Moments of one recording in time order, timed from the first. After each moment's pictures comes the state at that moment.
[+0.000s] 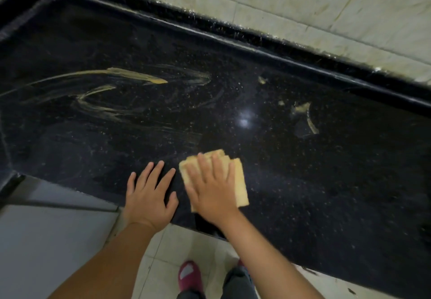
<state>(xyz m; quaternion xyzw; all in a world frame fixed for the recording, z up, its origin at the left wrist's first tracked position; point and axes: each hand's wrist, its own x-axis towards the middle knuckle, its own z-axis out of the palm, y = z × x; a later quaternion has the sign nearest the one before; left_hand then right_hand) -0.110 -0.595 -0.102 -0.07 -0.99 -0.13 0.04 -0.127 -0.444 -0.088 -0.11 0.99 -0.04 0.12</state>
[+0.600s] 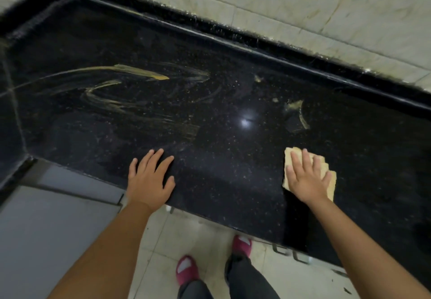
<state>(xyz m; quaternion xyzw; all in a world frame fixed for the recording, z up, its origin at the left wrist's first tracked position) -0.105 -0.596 -0.090 -0.03 -0.98 -0.16 -0.07 -0.117 -0.257 -0.051 0.18 0.96 -0.07 0.22</state>
